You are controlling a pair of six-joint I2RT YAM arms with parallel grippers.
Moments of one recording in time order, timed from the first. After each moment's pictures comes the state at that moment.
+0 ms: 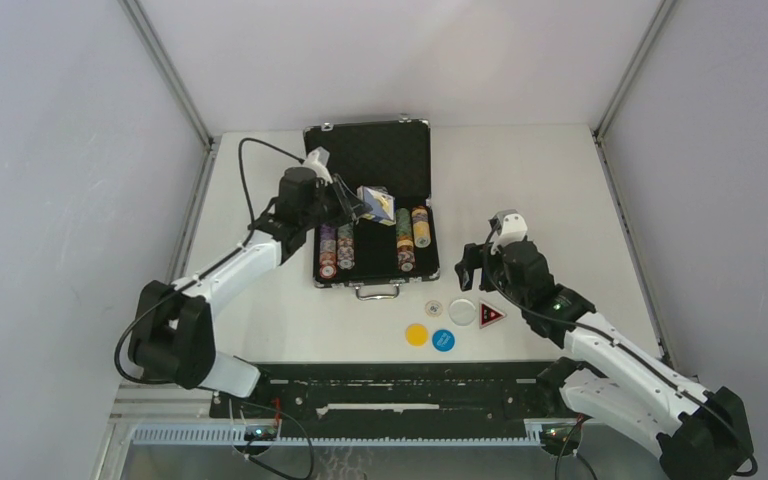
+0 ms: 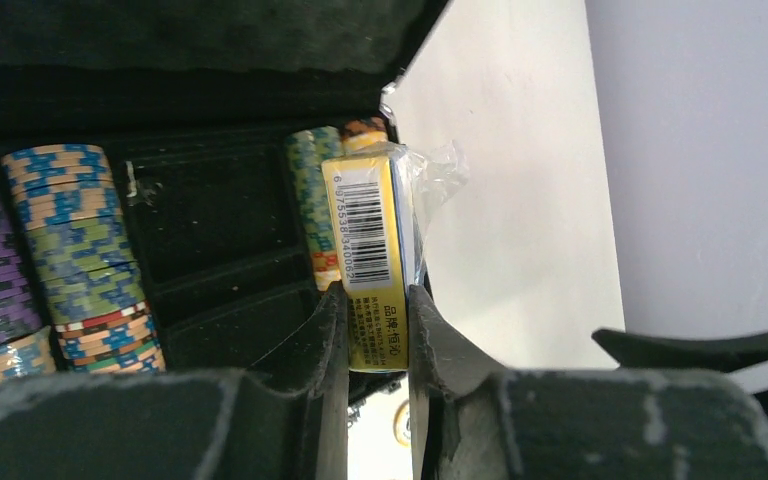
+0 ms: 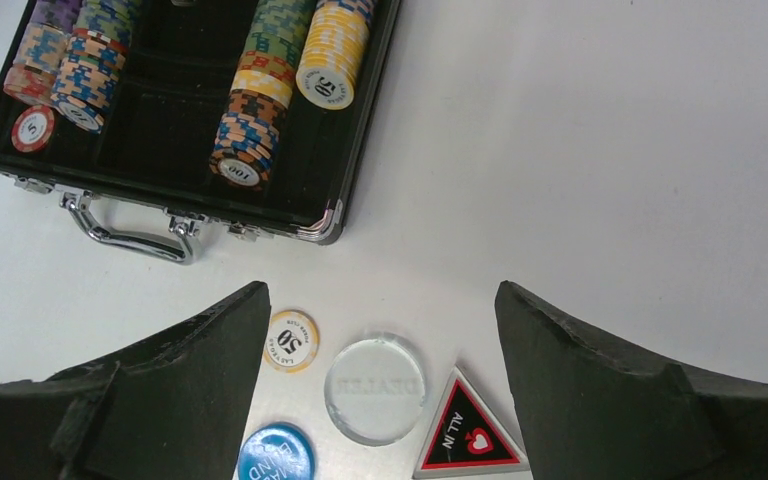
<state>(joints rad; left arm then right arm) -0.41 1.43 0.98 0.00 0.25 -0.70 0.60 0.83 0.54 -0.22 0.17 0.31</state>
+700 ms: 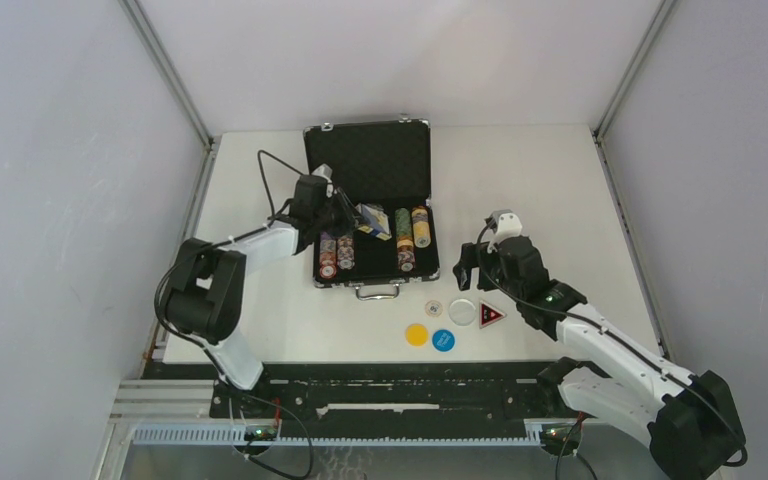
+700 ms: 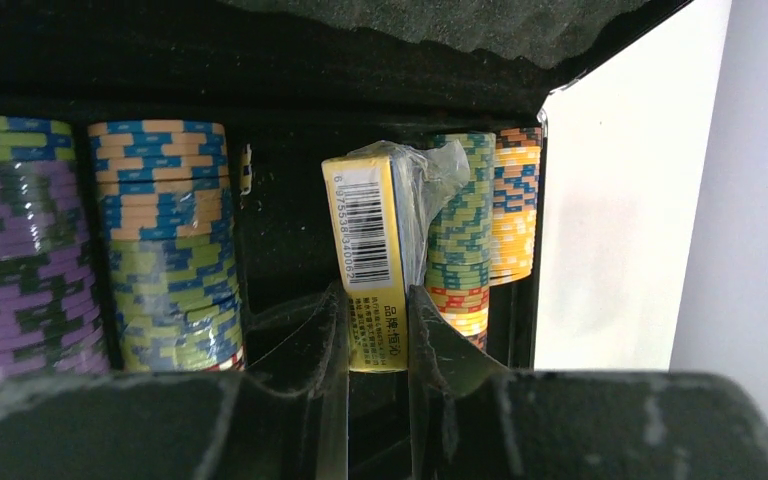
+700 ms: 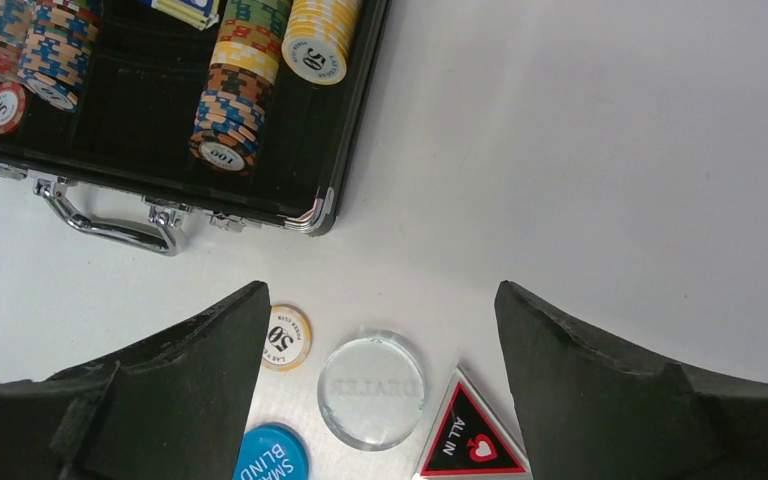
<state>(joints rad) -0.36 1.70 0.98 0.06 0.22 -0.76 0.54 0.93 0.52 -0.17 0.10 0.31</state>
